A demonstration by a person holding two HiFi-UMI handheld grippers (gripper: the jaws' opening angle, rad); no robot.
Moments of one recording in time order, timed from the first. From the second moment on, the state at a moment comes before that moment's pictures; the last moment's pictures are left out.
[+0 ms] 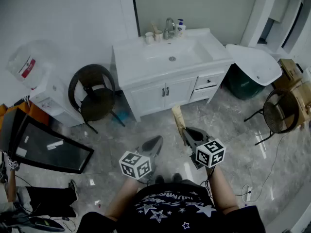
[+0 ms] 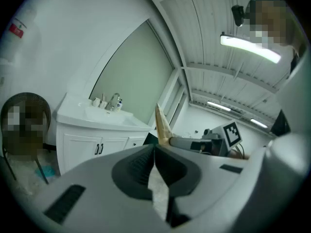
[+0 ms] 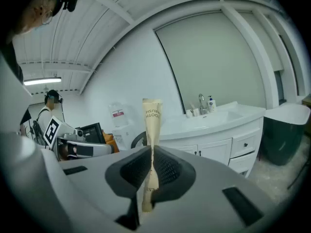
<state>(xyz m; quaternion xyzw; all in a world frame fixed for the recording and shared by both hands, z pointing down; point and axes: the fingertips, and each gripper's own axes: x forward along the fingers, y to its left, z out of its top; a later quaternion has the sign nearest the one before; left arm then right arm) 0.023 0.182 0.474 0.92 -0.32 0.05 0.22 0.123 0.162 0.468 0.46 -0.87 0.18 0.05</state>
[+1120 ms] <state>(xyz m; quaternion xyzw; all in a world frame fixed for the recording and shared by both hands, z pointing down) 0.058 0.205 0.480 0.89 -0.40 0.06 0.22 0.166 0.160 0.477 0.40 -0.90 0.18 0.04</state>
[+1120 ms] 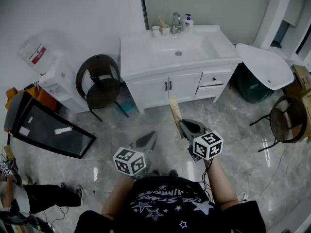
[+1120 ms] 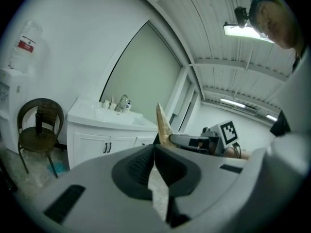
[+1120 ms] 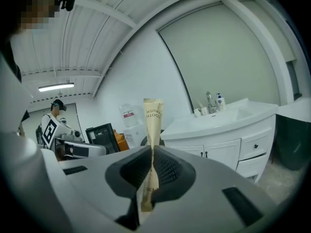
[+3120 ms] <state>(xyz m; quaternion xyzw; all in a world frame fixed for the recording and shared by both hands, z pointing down) -0.077 -0.101 0.519 0.88 -0.39 0.05 0.27 0.070 -0.140 0.518 0.44 -0.86 0.23 0.11</state>
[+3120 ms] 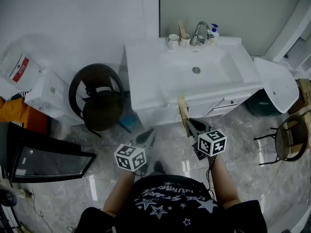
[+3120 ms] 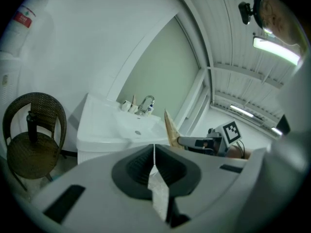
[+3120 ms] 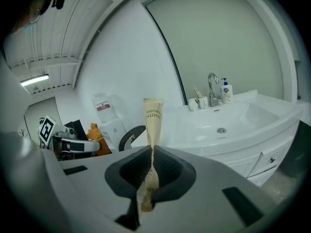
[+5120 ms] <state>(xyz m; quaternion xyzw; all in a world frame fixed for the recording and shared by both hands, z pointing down) -0.144 -0.359 0.520 0.80 -0.52 0.04 0.29 -0.014 -0.486 0.532 0.30 -0.90 0.03 0.31</state>
